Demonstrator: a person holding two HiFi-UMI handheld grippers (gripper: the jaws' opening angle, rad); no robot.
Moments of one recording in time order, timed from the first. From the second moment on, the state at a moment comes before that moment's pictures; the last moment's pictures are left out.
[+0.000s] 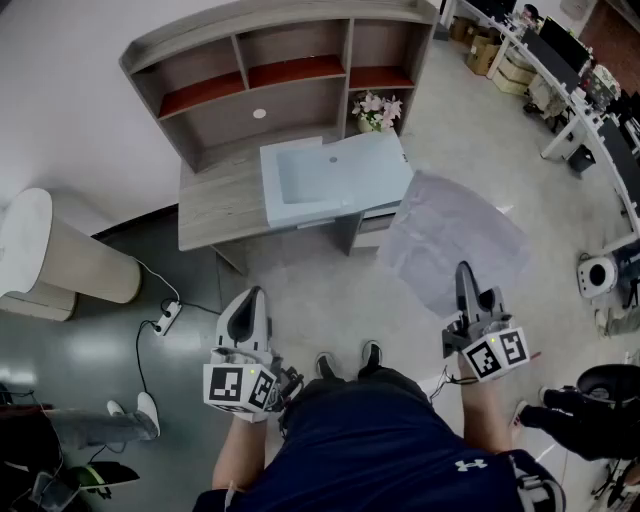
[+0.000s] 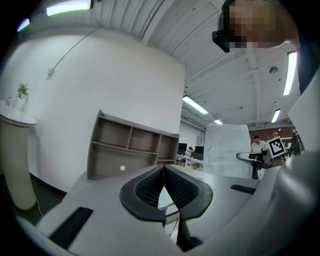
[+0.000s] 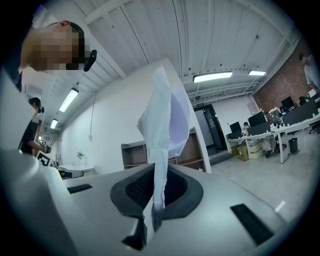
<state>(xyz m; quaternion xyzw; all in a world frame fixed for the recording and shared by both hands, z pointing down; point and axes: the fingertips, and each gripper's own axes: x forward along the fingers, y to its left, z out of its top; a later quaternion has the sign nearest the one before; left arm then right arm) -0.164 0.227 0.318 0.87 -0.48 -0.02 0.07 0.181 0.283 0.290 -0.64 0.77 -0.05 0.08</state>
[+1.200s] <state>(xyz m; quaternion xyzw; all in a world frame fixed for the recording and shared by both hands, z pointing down) -0.054 0.227 0.308 0.87 -0.49 0.01 0.06 0.275 0.269 0.293 -0.60 0.79 -0.06 0.11</state>
